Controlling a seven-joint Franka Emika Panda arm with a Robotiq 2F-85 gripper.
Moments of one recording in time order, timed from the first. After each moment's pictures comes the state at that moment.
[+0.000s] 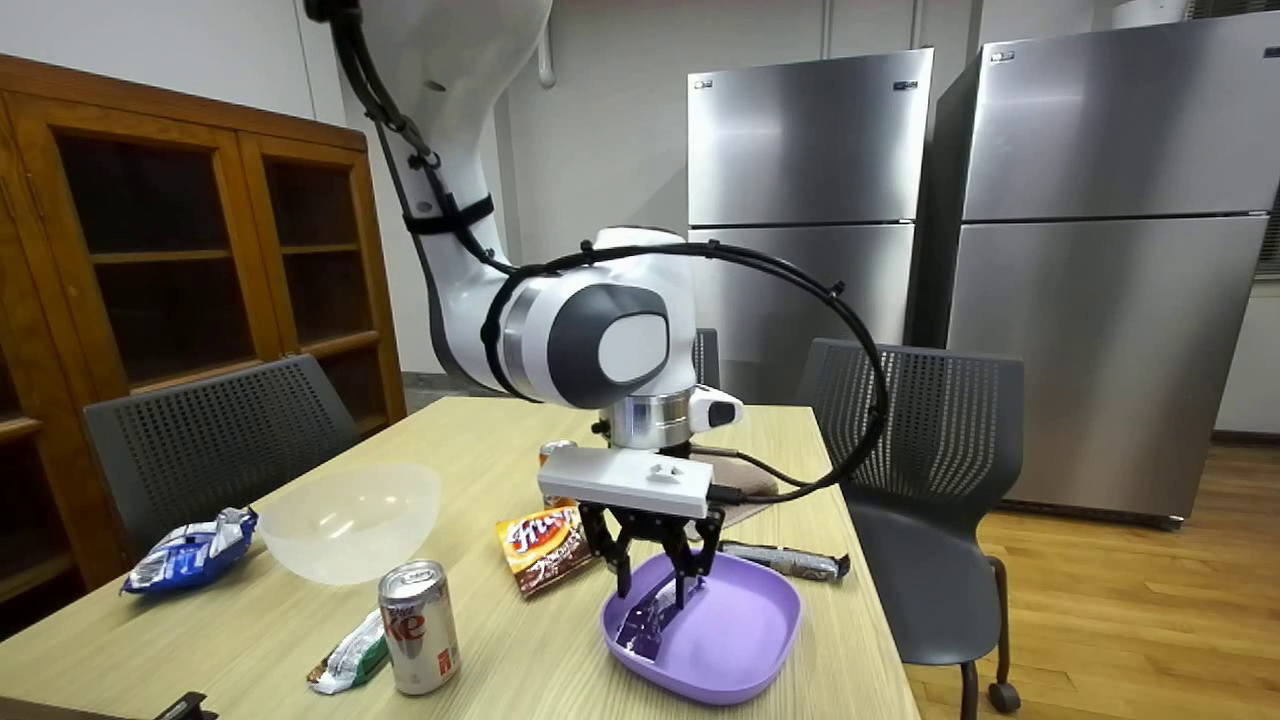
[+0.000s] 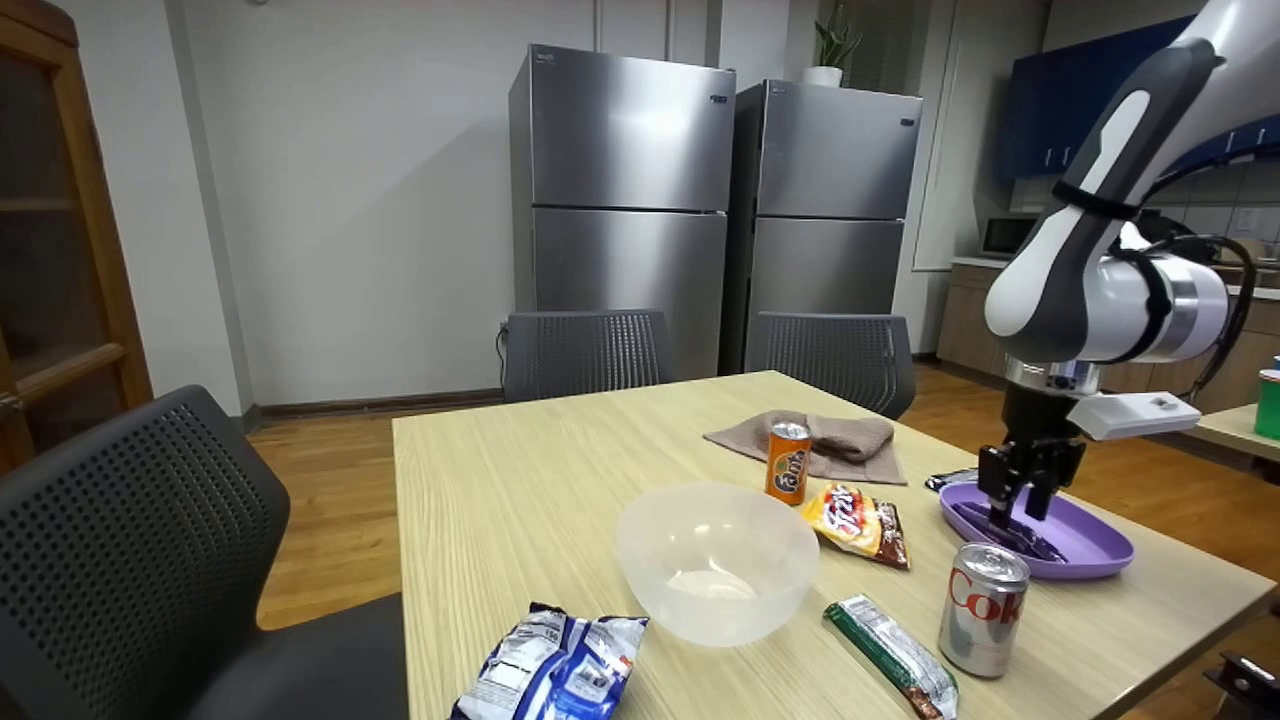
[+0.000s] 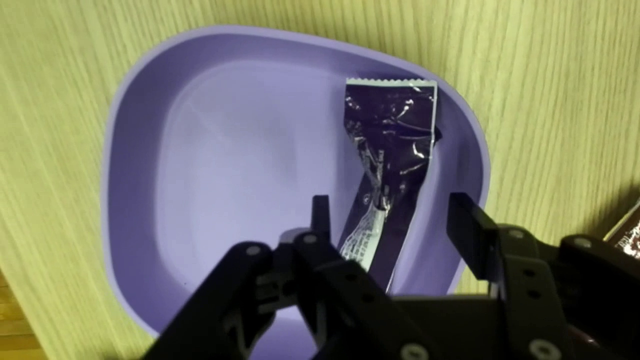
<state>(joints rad) -0.43 0.41 -0.03 -2.42 -0.02 2.85 -0.41</state>
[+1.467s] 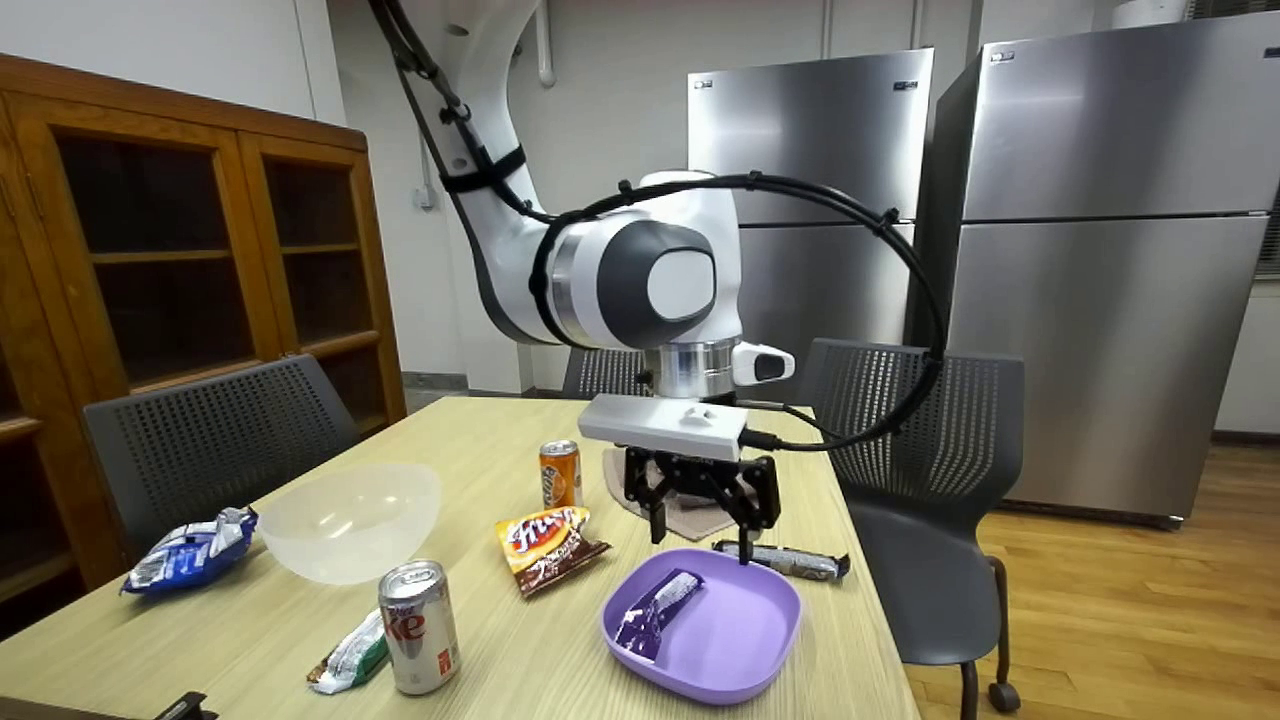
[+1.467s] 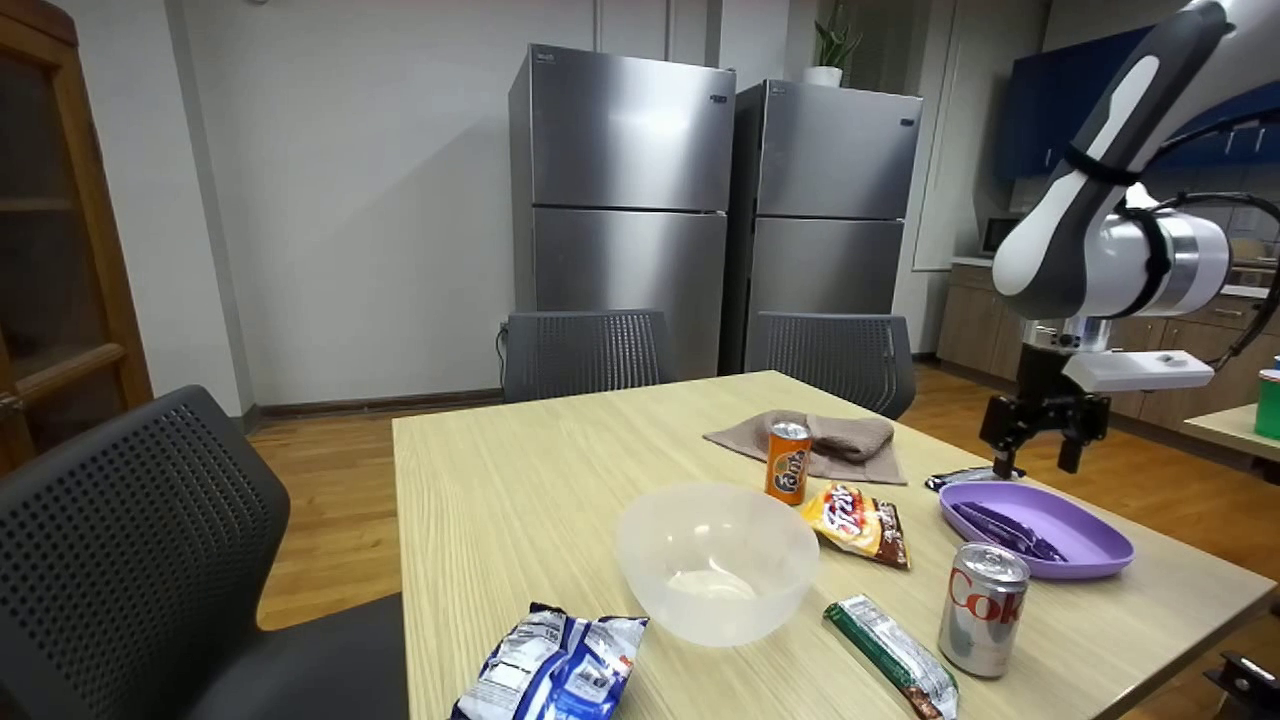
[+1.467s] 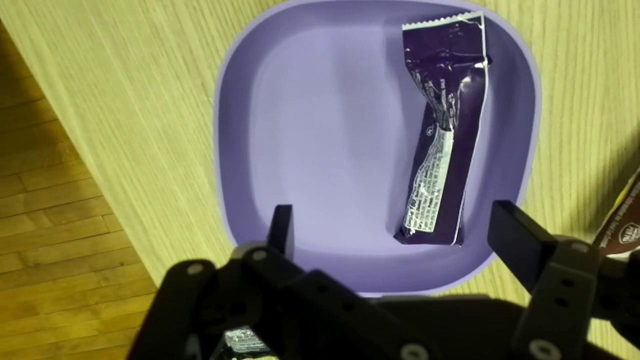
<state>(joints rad) -0.38 0.37 -0.13 -2.34 -0.01 2.73 -0.28</state>
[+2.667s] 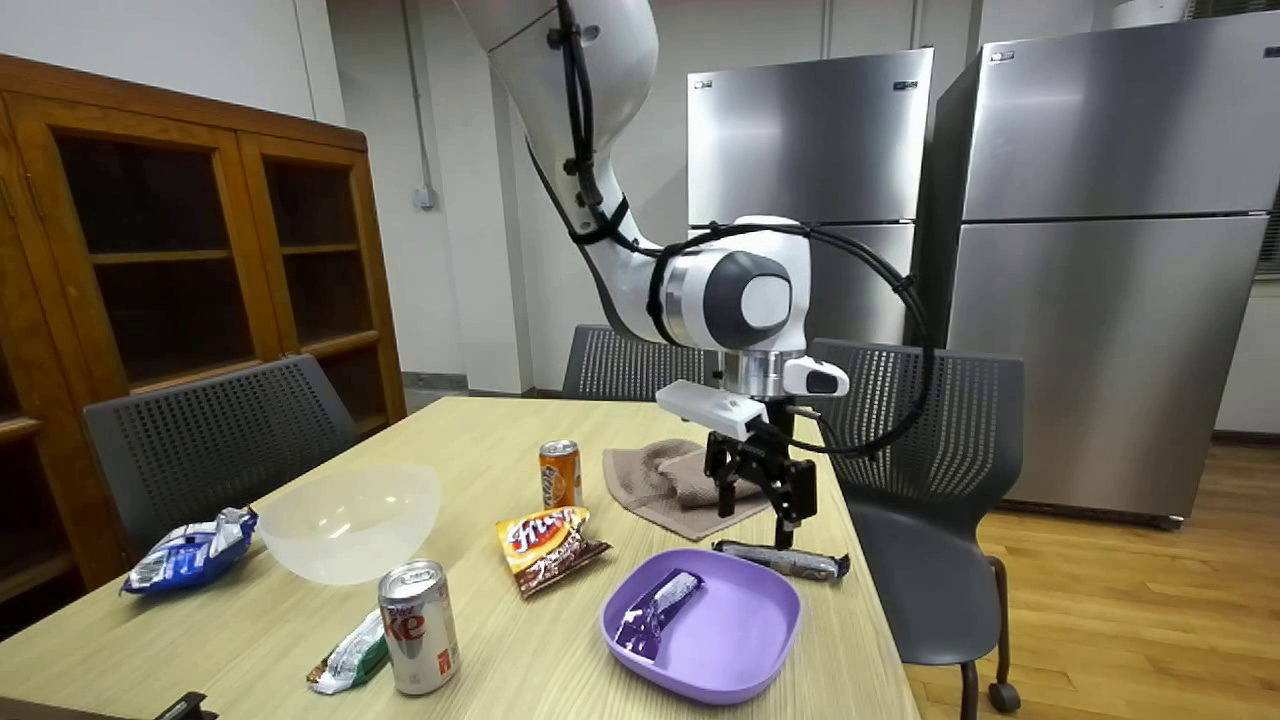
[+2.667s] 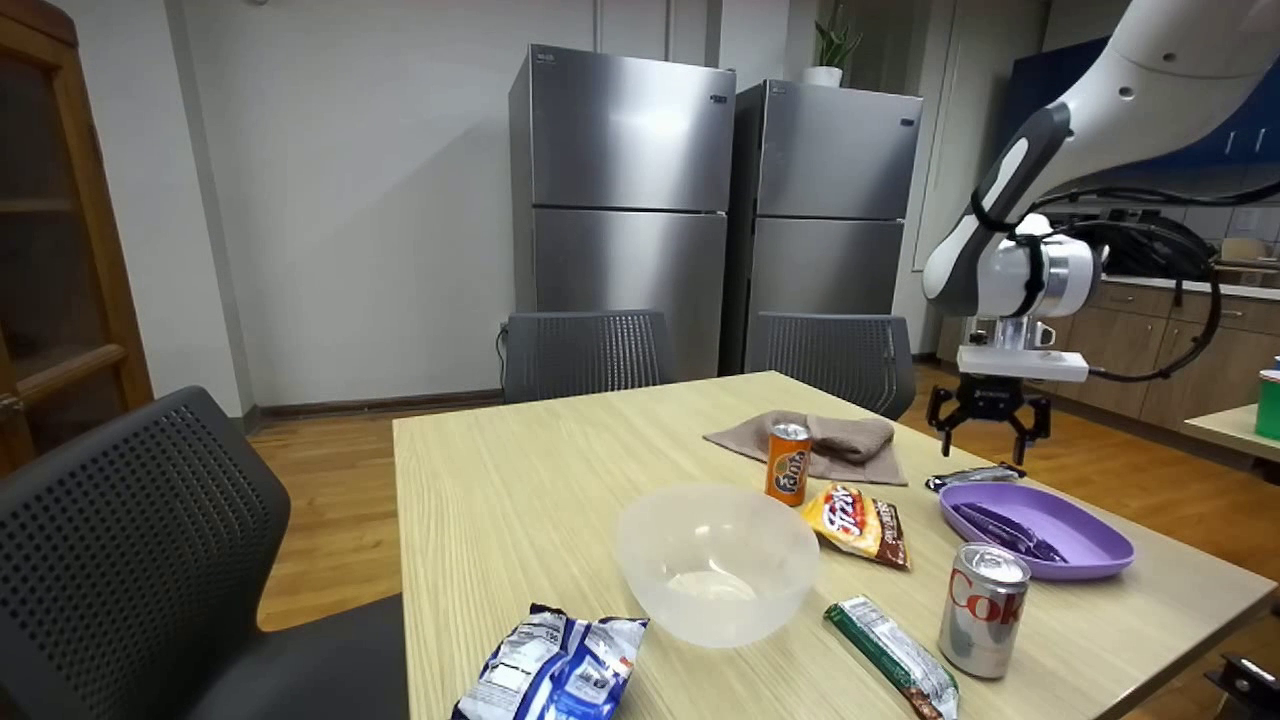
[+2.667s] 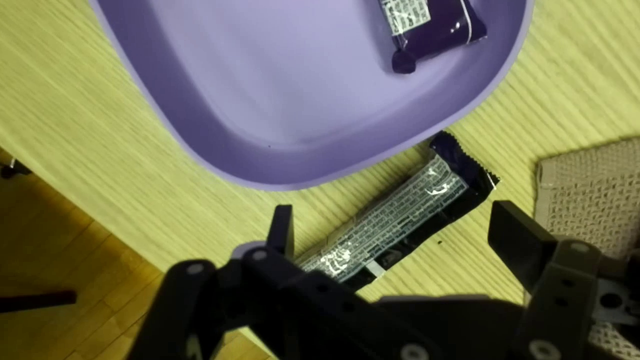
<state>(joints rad) -0.33 0.72 -0.19 -1.79 0.13 2.43 0.12</state>
